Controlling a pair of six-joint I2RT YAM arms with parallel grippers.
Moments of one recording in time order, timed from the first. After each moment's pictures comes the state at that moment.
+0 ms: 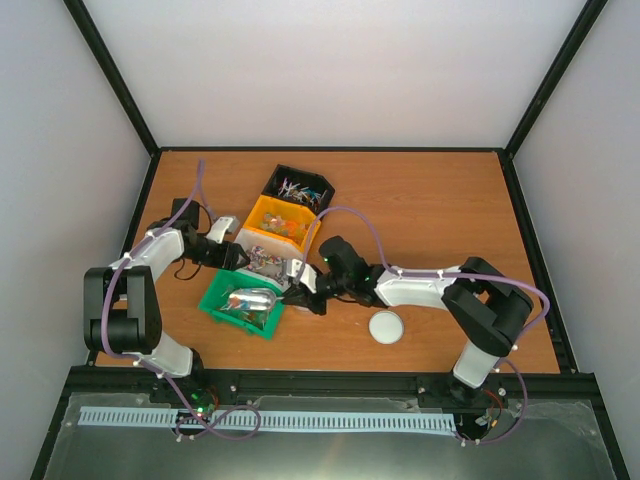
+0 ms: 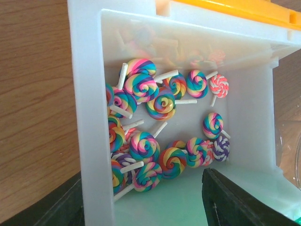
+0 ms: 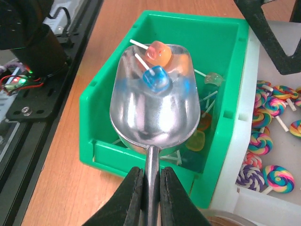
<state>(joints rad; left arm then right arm) 0.04 1.53 0.91 -0.68 0.57 0.25 0.93 1.70 0.87 0.20 -0.61 -0.27</state>
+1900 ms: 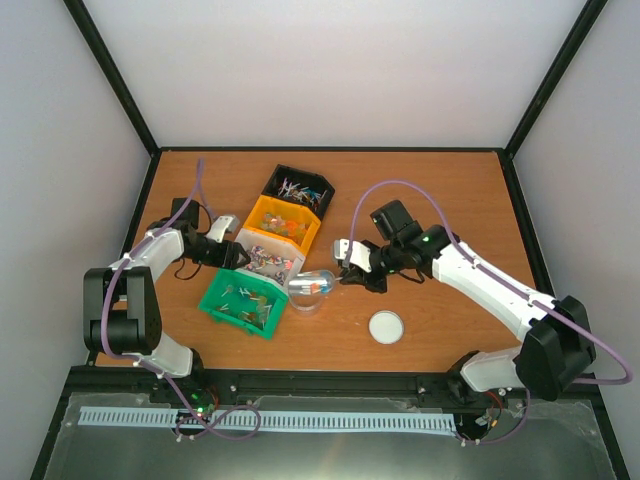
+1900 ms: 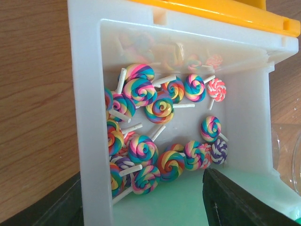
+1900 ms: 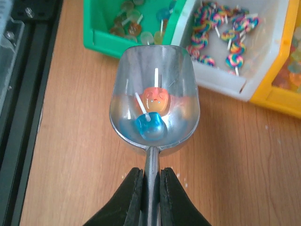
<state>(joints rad) 0.04 1.53 0.91 -0.66 0.57 0.24 0.64 1.35 1.06 -0.73 -0.59 -0.77</state>
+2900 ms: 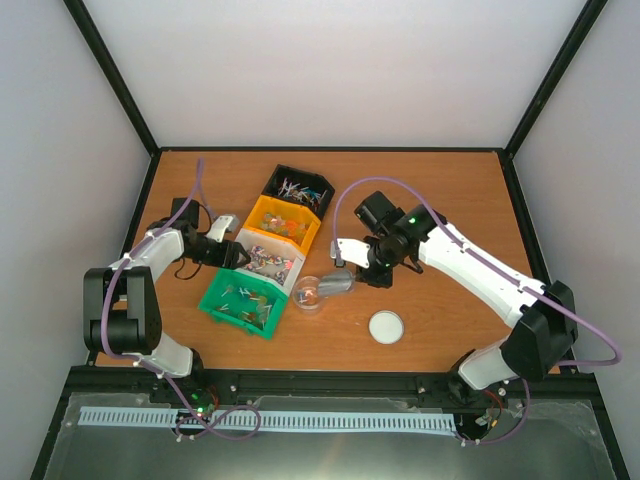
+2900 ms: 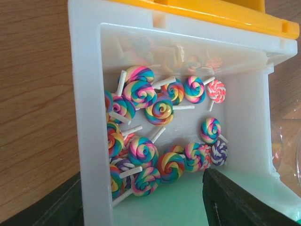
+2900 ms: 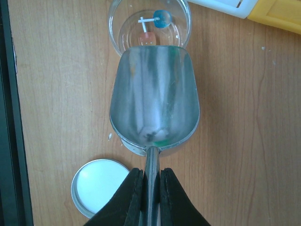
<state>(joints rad) 0.04 1.53 0.91 -0.66 0.57 0.24 0.71 1.46 1.29 -1.09 -0.25 -0.75</state>
